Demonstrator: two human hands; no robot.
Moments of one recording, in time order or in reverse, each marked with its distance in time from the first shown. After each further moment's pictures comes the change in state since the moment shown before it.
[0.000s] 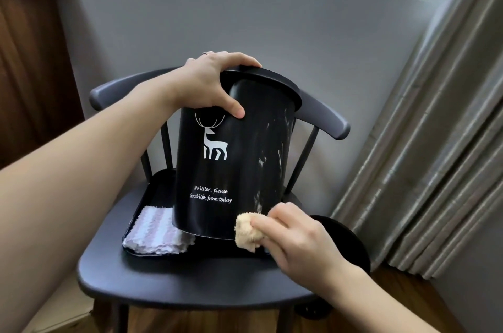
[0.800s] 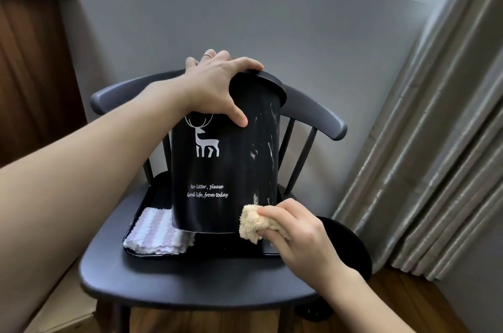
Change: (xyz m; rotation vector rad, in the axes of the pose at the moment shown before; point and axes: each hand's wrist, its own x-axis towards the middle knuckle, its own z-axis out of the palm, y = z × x) left_hand 0.007 0.017 0.011 0.301 0.032 -0.010; right_hand -0.011 0.018 0.016 0.175 0.147 0.126
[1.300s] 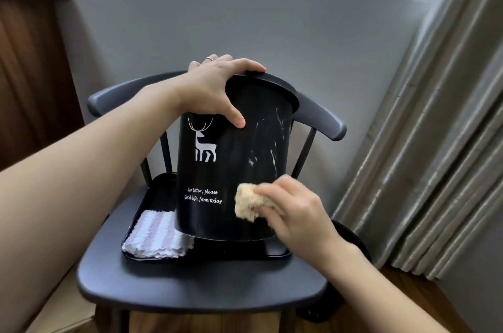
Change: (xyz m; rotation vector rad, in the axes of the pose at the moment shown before) left_hand 0.001 -0.003 -0.002 -0.129 -0.035 0.066; right_hand 0.038 -0.002 -0.010 -0.057 0.016 -0.024
